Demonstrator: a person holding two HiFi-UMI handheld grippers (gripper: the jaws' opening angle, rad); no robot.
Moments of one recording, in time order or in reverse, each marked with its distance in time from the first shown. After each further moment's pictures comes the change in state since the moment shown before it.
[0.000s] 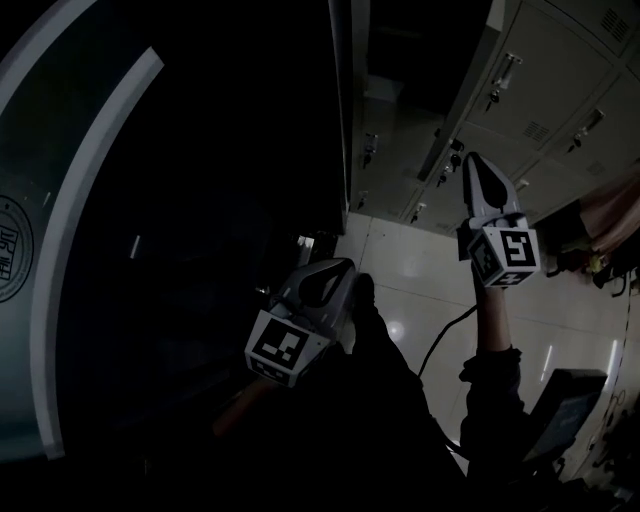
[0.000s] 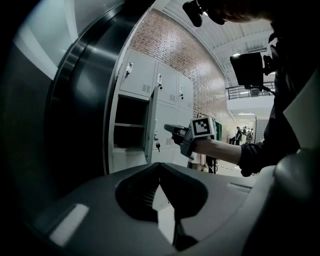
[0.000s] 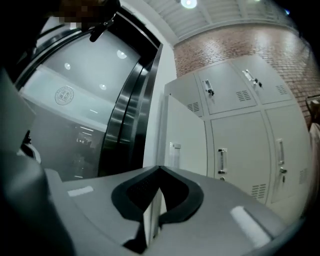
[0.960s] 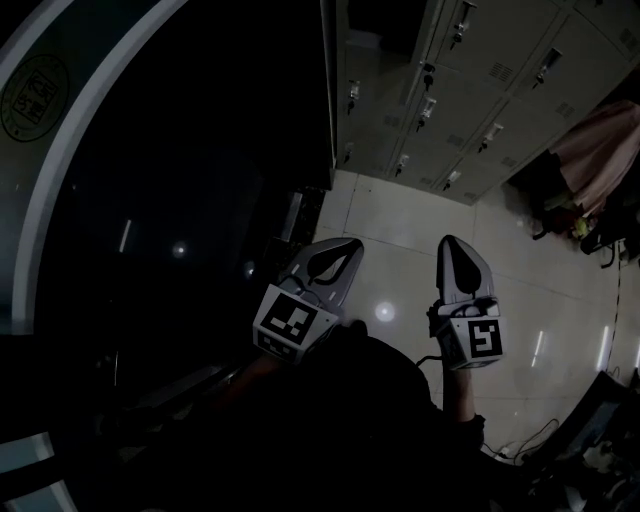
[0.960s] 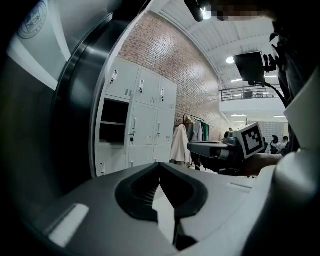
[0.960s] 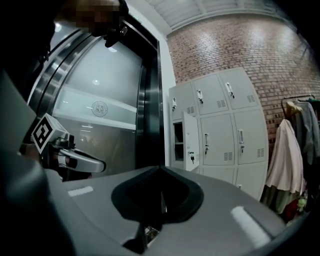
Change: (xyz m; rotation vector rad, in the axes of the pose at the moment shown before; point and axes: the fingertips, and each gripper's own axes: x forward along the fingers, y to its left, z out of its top) left arm -0.110 -0.165 -0.045 0.013 0.002 -0.065; right arm -0.316 0.154 -0.003 0.084 0.145 -0.028
